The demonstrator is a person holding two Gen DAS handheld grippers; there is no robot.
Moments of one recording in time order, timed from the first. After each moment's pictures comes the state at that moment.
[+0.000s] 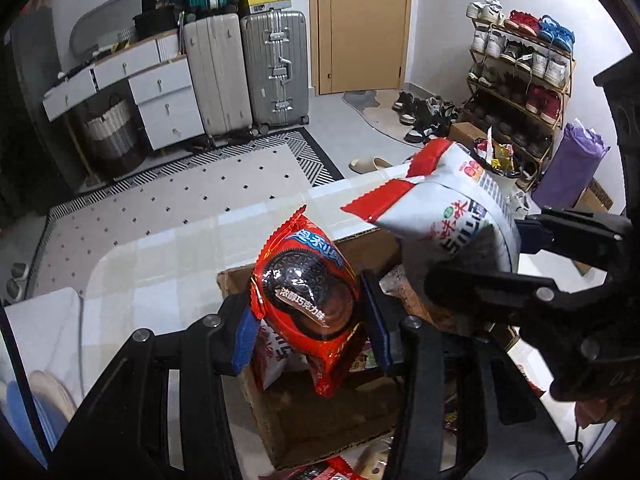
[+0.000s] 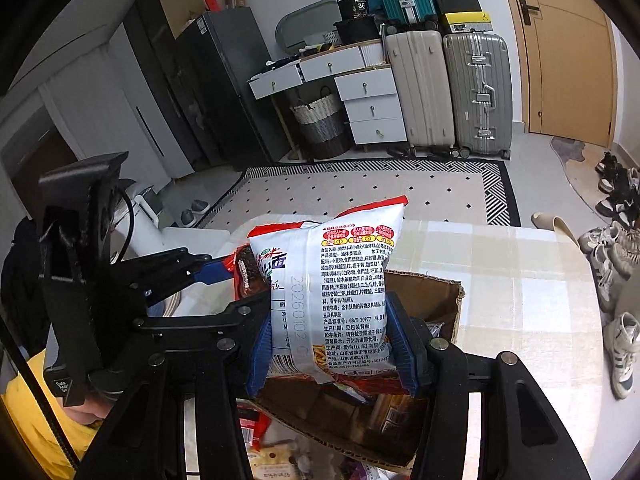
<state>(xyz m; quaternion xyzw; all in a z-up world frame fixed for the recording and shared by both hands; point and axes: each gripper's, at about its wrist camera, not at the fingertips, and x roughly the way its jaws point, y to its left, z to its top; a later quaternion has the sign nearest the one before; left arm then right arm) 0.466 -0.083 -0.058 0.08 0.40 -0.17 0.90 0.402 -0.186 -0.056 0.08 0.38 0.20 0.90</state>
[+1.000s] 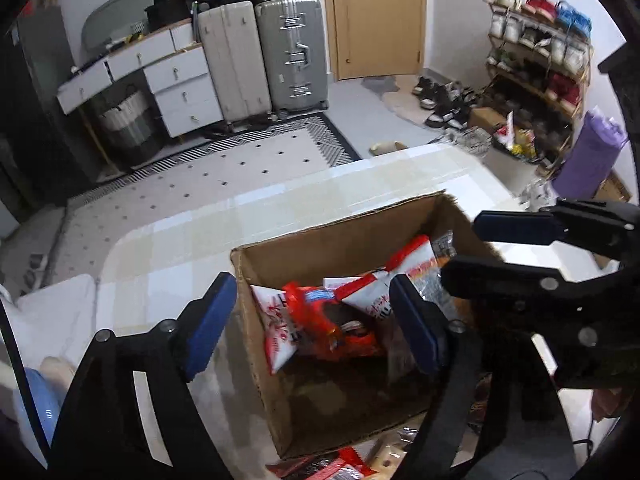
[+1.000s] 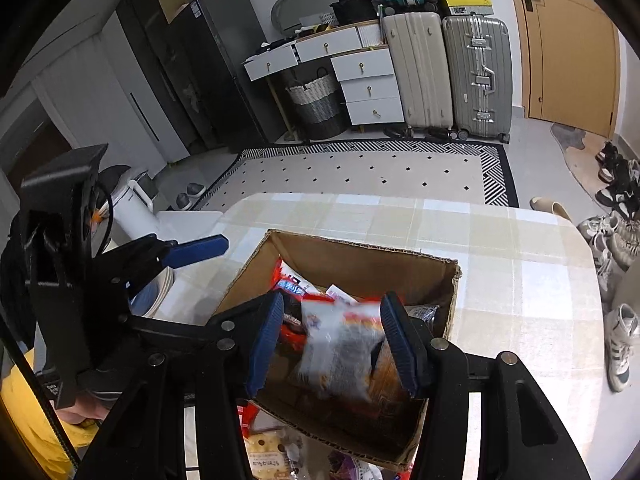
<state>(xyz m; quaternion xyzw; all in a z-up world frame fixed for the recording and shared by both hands) 0.456 -0.078 -0.083 0.10 0.41 -0.13 0.90 0.415 -0.187 -0.072 0.07 0.41 0.20 0.89</state>
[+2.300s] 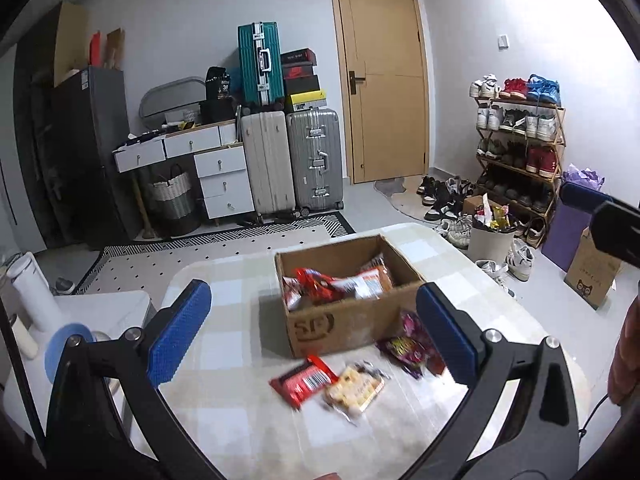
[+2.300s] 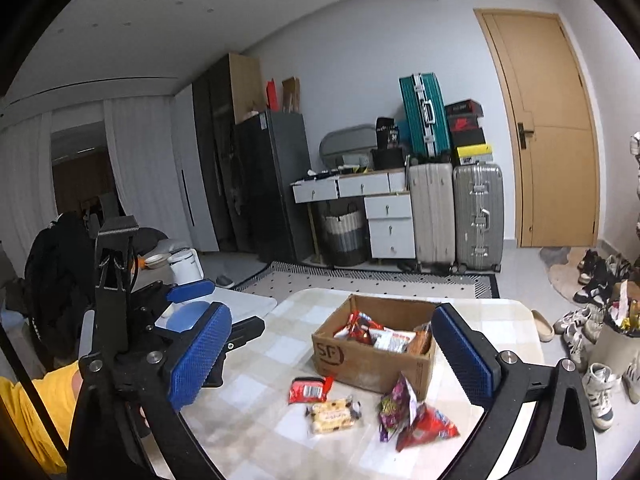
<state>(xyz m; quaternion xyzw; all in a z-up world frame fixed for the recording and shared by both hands) 0.128 -0.034 0.043 0.07 0.21 -0.10 0.97 0.092 -0.198 0.025 0.05 0.14 0.21 0.97</state>
